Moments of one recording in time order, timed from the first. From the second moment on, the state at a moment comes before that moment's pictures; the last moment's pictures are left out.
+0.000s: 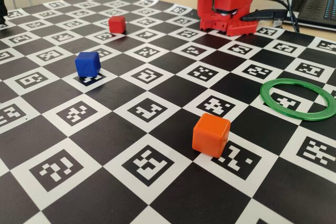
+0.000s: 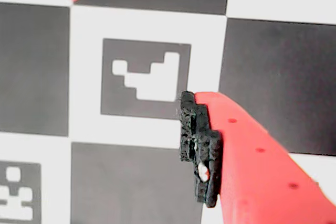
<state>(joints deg) 53.3 104.2 95.1 91.5 -56.5</state>
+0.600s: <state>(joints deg) 53.1 92.8 111.1 68.6 -57.9</state>
